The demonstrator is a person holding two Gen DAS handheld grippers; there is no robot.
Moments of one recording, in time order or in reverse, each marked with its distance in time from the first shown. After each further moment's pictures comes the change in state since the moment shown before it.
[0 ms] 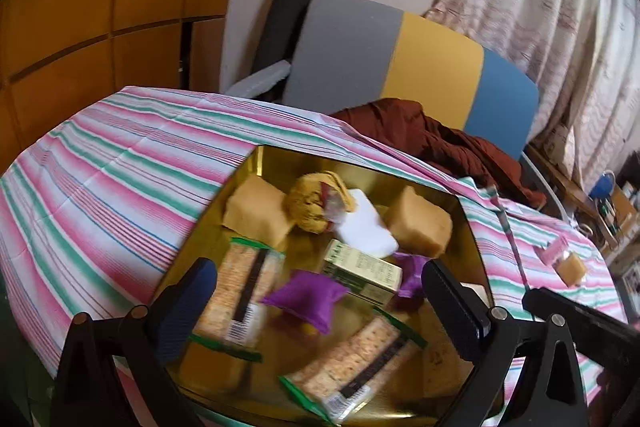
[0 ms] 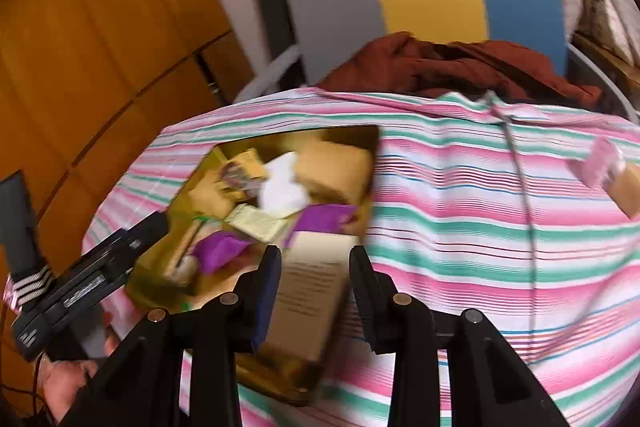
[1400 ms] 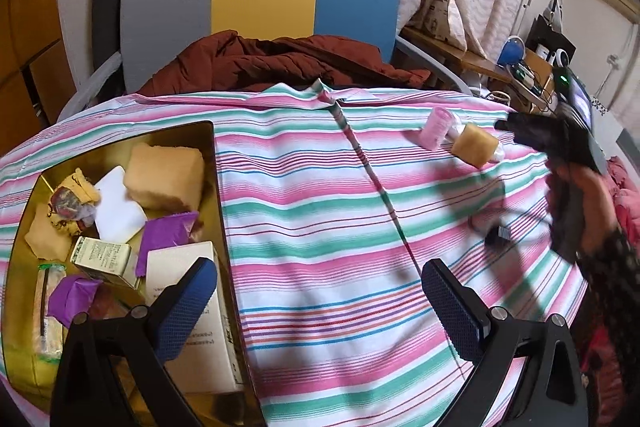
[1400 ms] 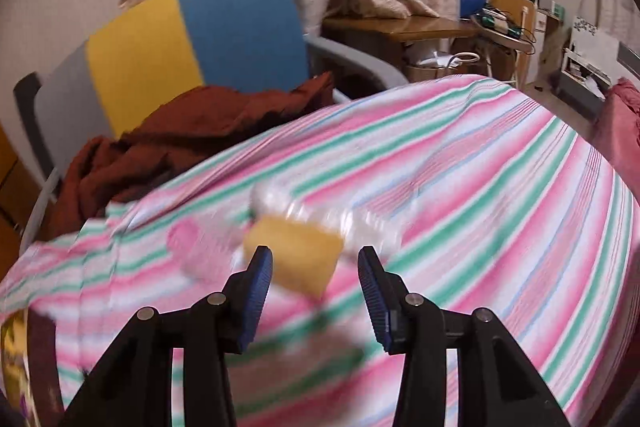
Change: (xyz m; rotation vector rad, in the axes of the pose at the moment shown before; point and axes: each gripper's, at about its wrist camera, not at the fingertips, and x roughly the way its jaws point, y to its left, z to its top) left arm 0.030 -0.202 -0.041 0.401 0.242 -0.280; right arm -0.056 -0.343 0.054 0.444 -0.161 -0.584
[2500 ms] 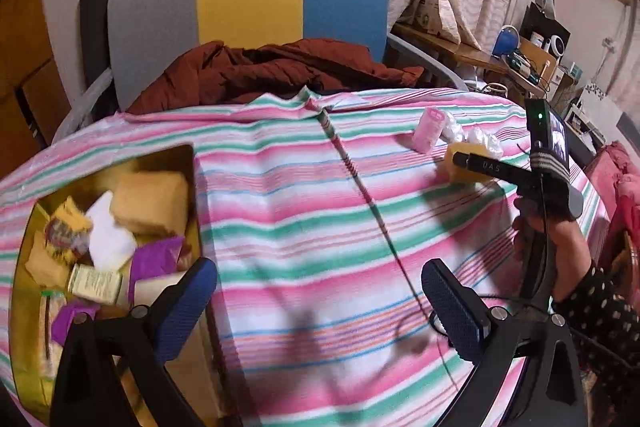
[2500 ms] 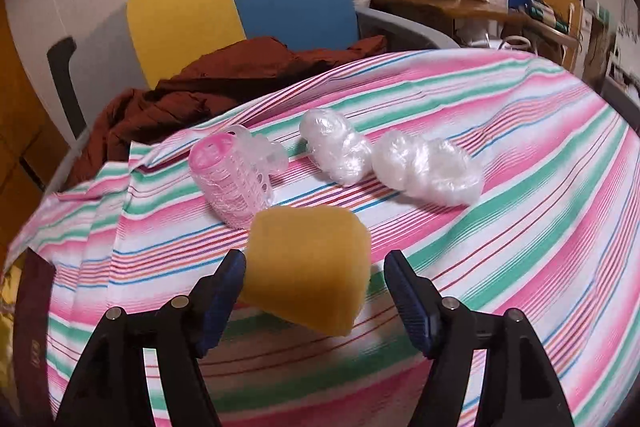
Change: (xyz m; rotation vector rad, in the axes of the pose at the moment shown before) left arm 0.011 -0.021 0.021 0.069 -0.013 0.012; right arm 0.025 0.019 -0.066 -0.098 0.046 0.169
